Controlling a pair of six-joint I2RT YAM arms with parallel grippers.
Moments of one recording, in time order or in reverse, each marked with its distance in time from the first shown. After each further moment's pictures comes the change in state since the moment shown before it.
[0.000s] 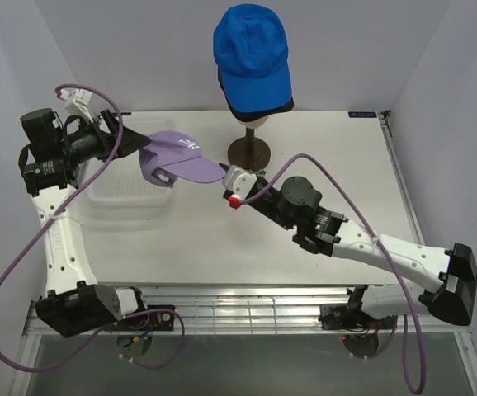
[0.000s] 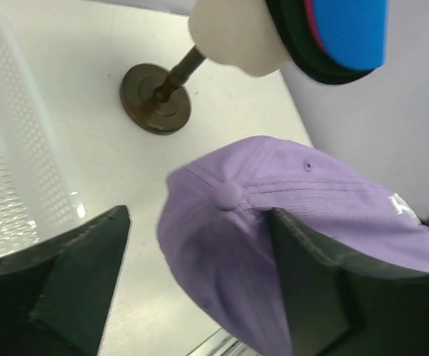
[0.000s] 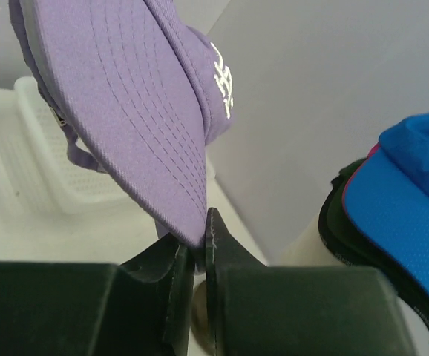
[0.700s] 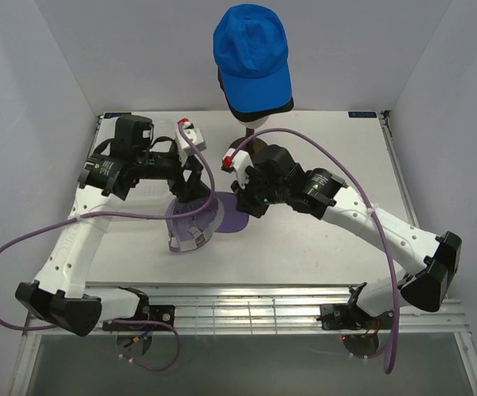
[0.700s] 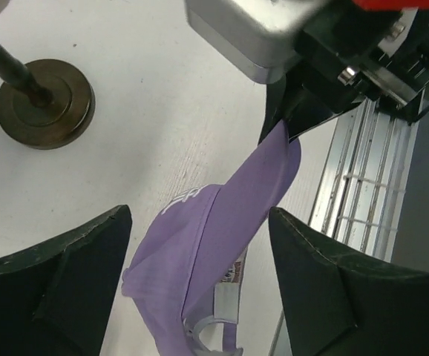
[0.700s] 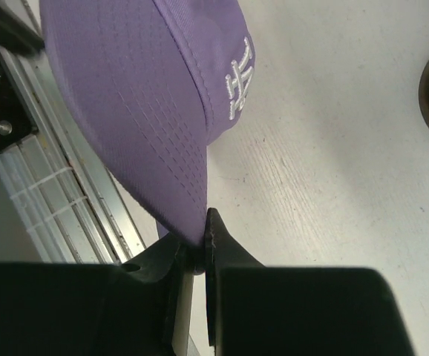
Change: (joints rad) left arm -0.613 0.022 0.023 -0.254 -0.143 0.779; right arm -0.177 0.157 0.432 -1.197 -0.286 0.634
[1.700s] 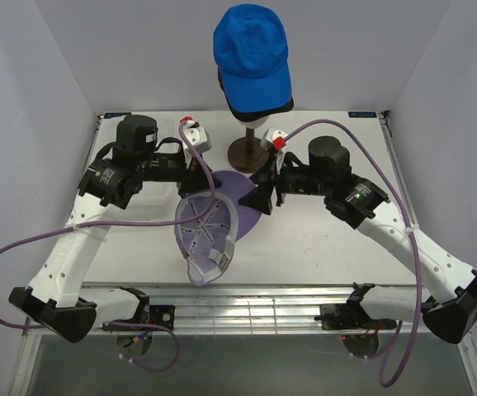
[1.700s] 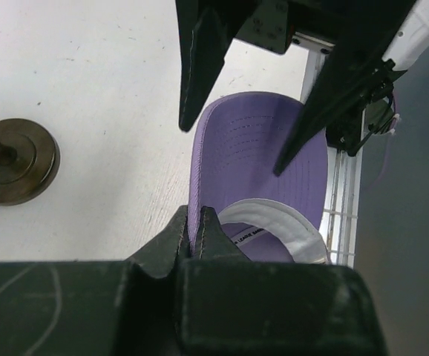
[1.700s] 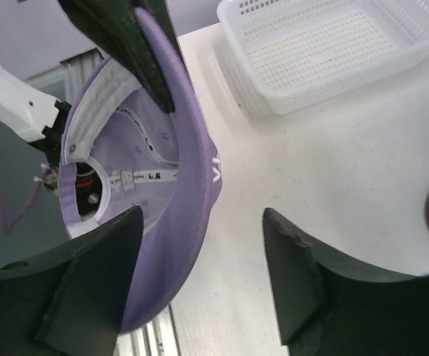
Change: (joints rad) left arm -0.143 -0.029 0.001 0.092 0.026 -0.115; right arm -0.205 -0.257 -0.204 0.385 -0.420 0.085
